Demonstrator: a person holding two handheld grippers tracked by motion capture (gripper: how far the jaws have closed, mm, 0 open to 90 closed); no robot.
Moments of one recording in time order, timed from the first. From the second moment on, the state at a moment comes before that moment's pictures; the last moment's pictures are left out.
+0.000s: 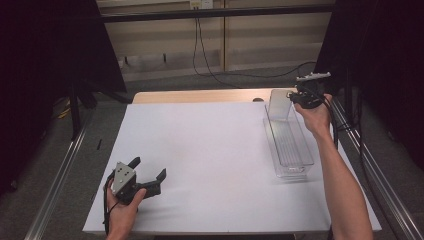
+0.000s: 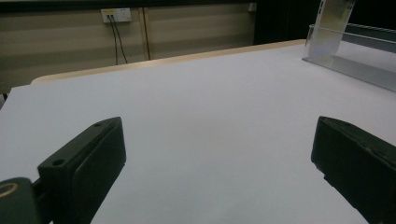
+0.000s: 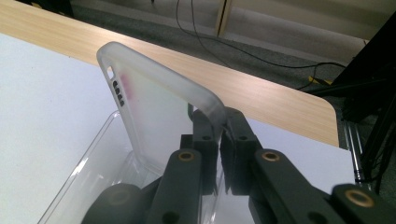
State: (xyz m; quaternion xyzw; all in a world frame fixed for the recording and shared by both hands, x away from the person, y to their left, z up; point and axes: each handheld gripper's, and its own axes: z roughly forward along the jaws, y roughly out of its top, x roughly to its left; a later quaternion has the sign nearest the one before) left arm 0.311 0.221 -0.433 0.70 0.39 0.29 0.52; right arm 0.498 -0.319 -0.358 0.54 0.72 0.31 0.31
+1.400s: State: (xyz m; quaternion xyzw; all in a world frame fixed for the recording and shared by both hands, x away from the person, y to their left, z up) left arm 0.311 0.221 -0.433 0.70 0.39 0.29 0.52; right arm 0.514 -0.327 -0.360 0.56 0.71 0.32 0.28
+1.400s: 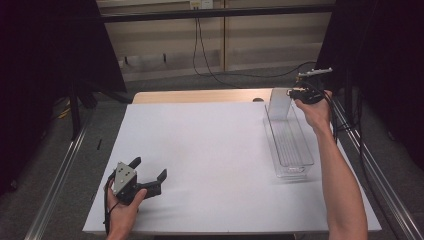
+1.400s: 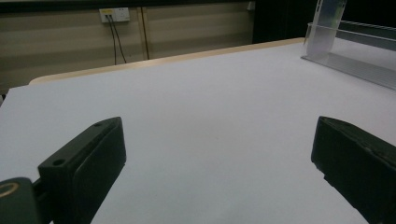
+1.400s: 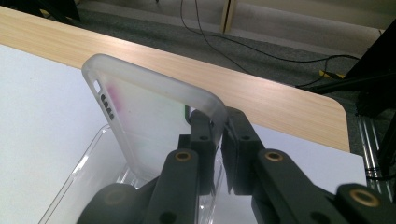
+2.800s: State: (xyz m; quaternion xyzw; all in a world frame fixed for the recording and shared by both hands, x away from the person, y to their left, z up) left arm 0.311 0.220 -0.432 0.70 0.39 0.29 0.52; right arm 0.497 -0.334 -0.358 0.57 0.69 0.35 0.28
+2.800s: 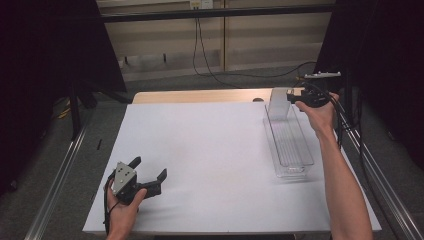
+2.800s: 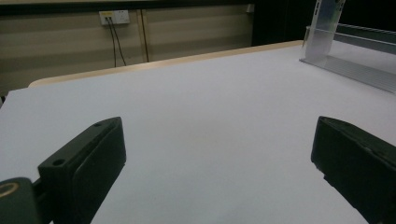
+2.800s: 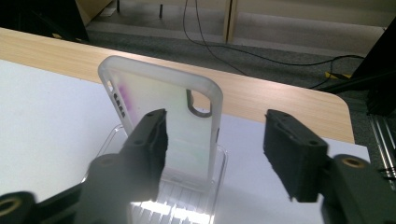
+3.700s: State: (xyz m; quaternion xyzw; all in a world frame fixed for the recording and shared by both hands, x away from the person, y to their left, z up) left arm 0.310 0.222 -0.430 0.70 0.39 0.29 0.53; right arm 0.471 -0.323 -0.367 0.57 0.65 0.40 0.30
